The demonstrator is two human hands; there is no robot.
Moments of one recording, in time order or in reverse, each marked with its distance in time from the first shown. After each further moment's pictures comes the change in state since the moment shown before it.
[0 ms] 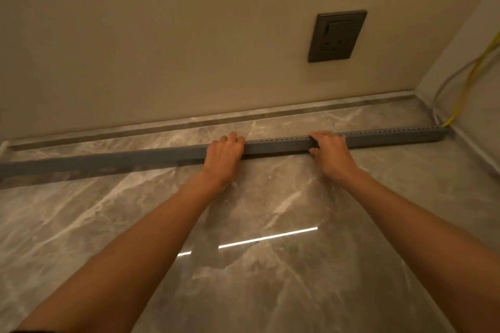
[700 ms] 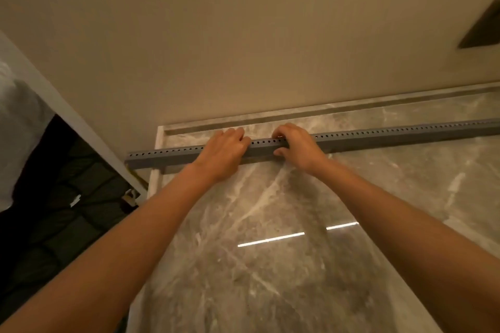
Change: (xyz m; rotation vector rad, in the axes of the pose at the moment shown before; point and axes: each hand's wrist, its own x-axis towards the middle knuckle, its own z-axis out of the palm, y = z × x) left_hand -0.112 -0.305 -0.008 0.137 0.004 0.219; right_hand -0.033 -0.349 0.100 0.175 -0.078 -0.264
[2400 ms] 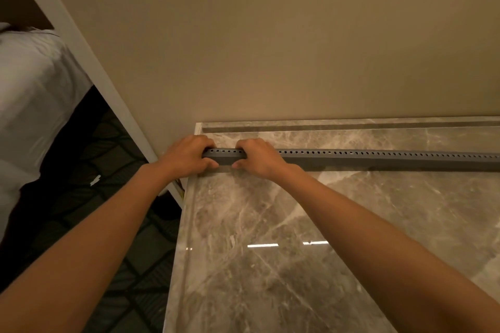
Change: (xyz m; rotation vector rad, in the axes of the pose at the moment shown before) left_hand -0.065 -0.117 0.023 -0.468 -0.131 -0.312; right_hand 0.038 -0.123 0.056 -0.063 -0.275 -0.191
